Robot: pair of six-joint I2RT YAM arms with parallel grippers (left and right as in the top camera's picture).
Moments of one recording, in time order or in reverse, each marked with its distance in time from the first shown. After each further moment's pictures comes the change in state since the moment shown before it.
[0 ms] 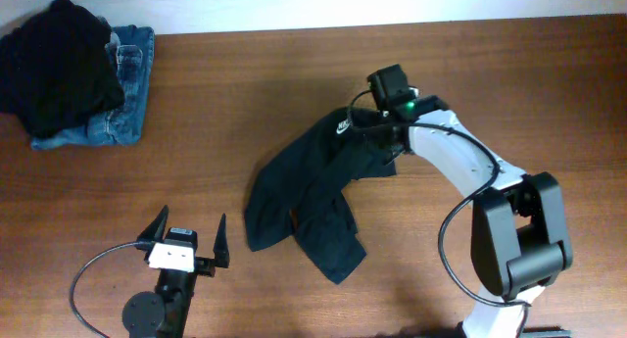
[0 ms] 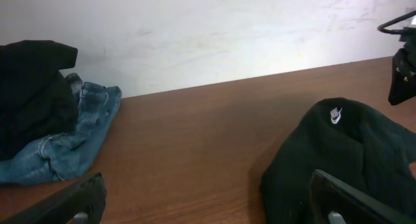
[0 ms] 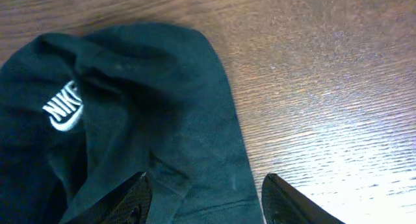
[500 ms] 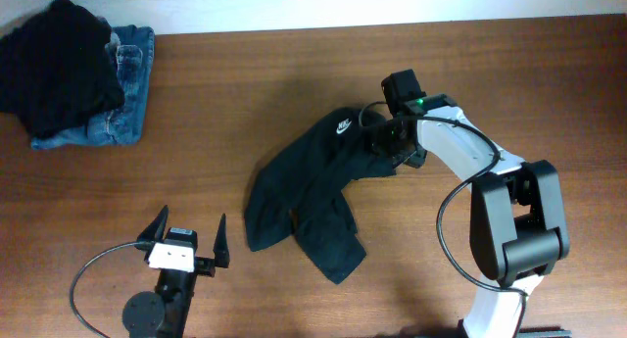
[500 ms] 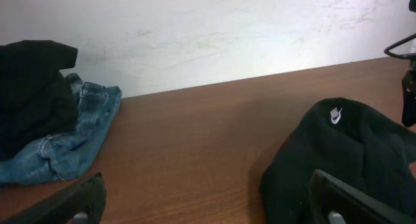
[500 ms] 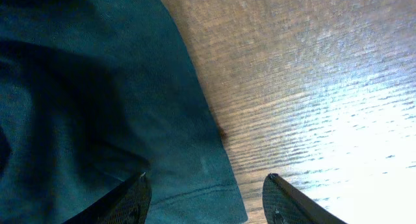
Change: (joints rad) left arm 0.000 0.000 0.000 0.000 0.000 0.000; right arm -0.056 0.061 -0.010 -0.080 -0.098 0.051
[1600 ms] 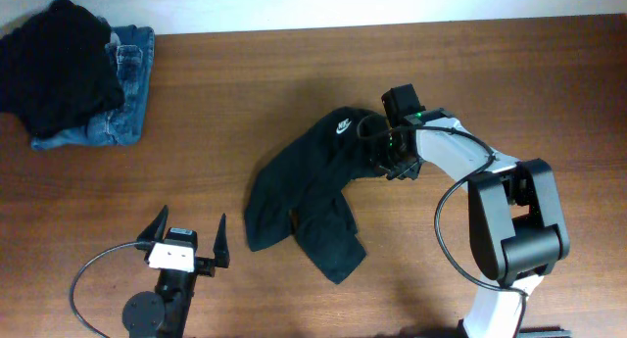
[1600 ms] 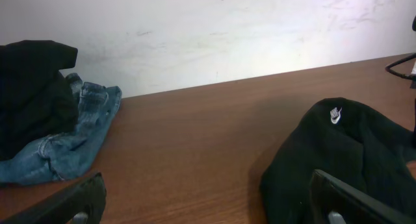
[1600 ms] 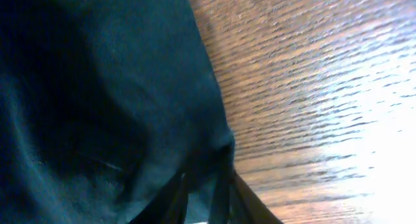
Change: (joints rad) left arm 0.000 0.000 0.000 0.000 0.000 0.000; right arm 0.000 0.002 -0.106 0.095 -0.130 0.069
